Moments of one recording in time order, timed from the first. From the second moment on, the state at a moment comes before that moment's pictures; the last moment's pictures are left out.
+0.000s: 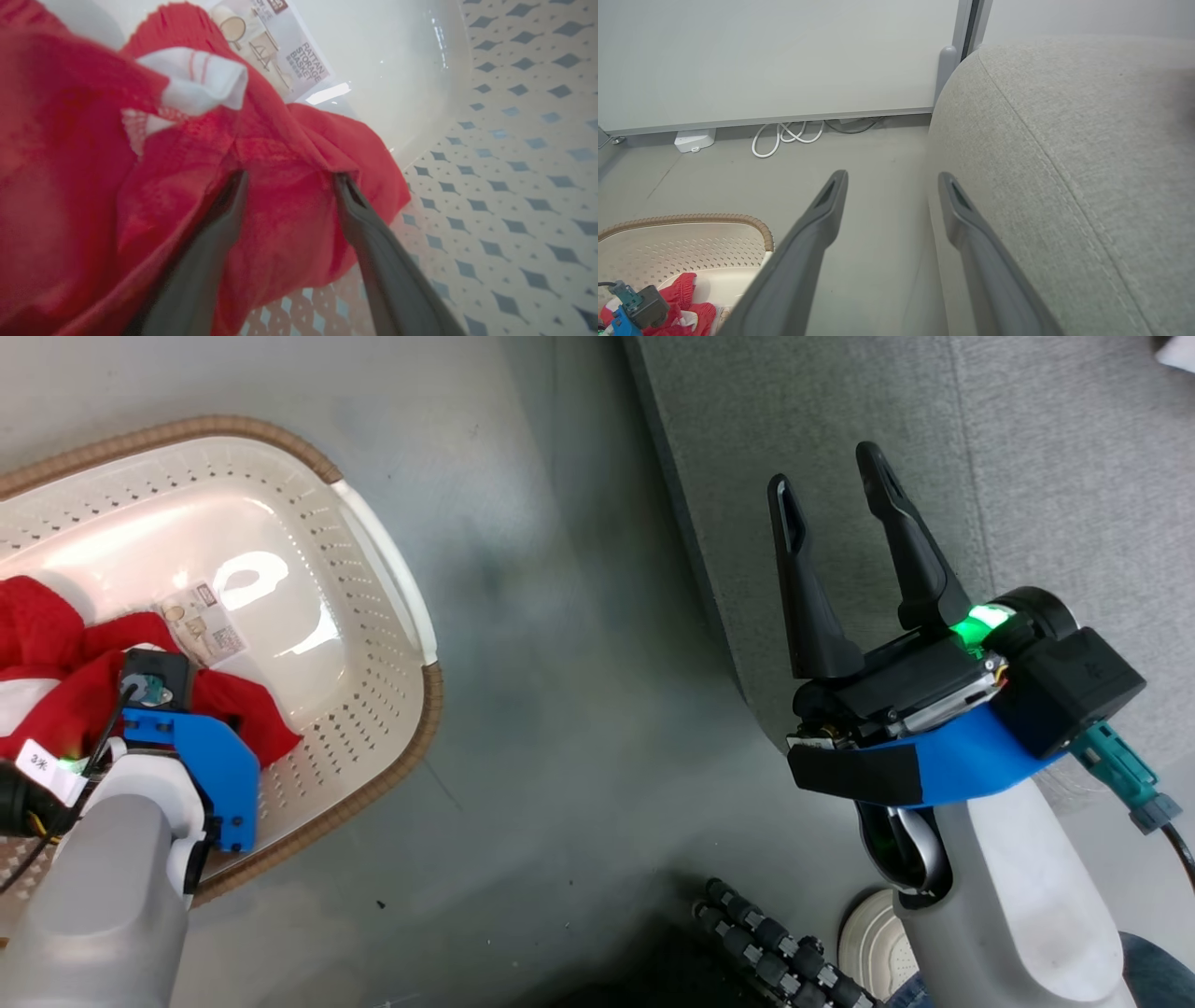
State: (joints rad) left arm -0.74 0.32 -0.35 0.95 -0.23 0.02 0.21; right arm -0.47 -0.05 0.25 0.02 0.20 0.13 -0.25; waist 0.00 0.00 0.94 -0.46
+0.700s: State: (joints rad) left arm -0.85 0.28 -0.39 1.09 -0.23 0.02 0.16; right arm -0.45 -0.05 0.24 -0.07 0.17 0.13 -0.21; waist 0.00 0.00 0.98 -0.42
